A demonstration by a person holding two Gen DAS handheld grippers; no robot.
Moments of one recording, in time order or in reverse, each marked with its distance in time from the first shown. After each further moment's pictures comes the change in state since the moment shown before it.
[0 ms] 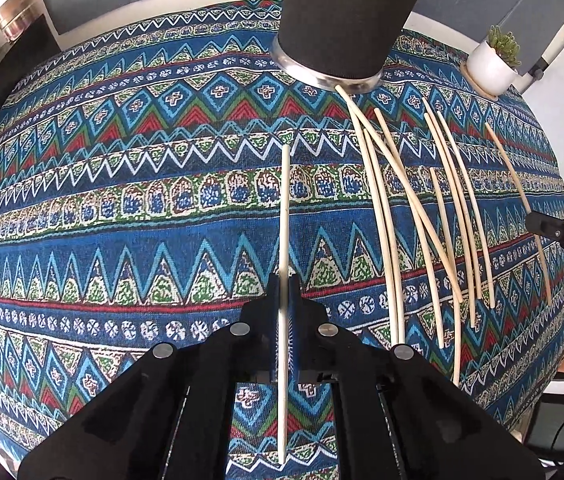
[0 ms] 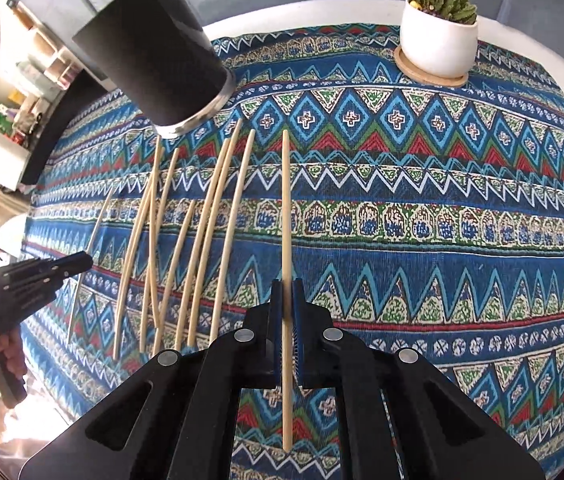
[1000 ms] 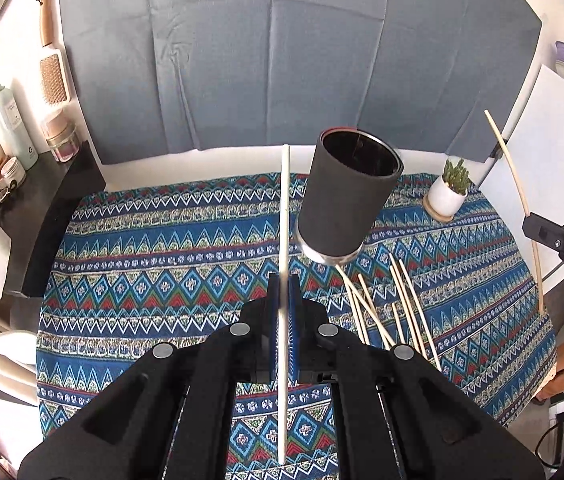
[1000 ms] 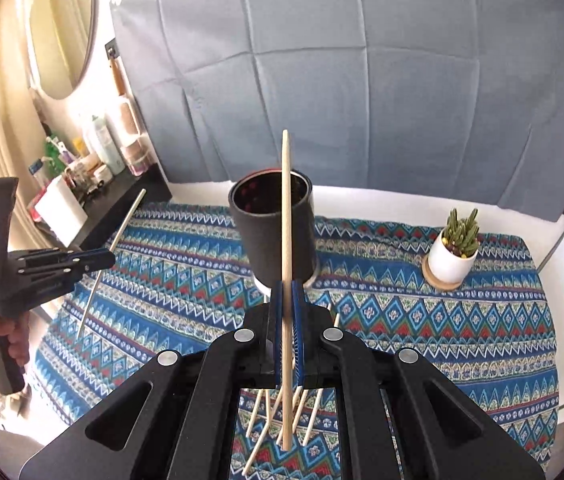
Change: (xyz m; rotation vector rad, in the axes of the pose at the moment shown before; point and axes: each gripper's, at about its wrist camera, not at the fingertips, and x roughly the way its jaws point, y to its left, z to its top) left arm -0.160 0.041 0.061 0.062 -0.380 -0.018; right arm -0.150 0.112 0.051 -0.172 -0.455 -0.017
